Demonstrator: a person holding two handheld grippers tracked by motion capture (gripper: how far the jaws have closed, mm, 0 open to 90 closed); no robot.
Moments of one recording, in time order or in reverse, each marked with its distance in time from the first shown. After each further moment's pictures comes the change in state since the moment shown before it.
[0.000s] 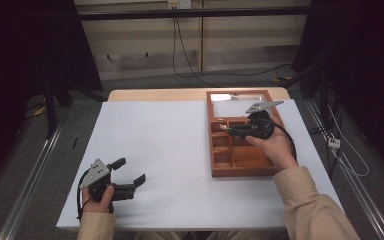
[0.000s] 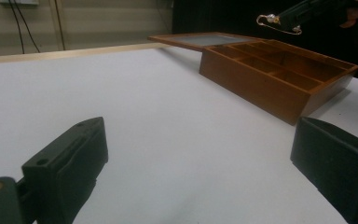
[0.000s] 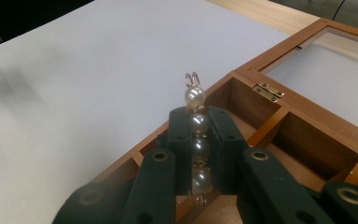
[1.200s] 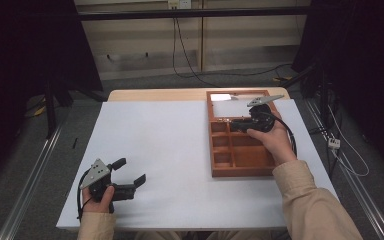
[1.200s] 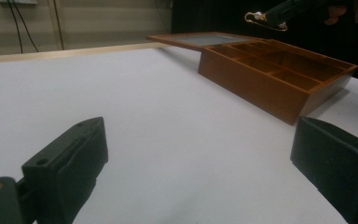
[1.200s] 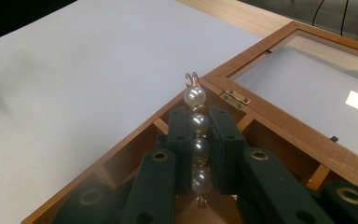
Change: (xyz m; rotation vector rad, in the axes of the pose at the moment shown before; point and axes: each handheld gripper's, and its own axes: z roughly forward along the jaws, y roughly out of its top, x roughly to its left) left arm 0.000 0.000 0.000 0.003 -0.005 0.000; right arm -0.022 0.007 0.006 0.000 -0.048 0.017
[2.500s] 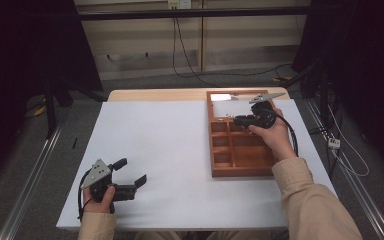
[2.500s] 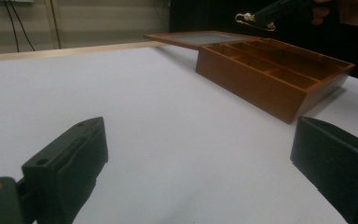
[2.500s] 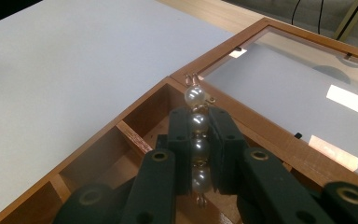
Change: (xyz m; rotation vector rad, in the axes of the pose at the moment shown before) left arm -0.001 0.000 0.001 0.001 -0.009 0.000; right arm -0.019 -0.001 0.007 0.006 -0.064 0.016
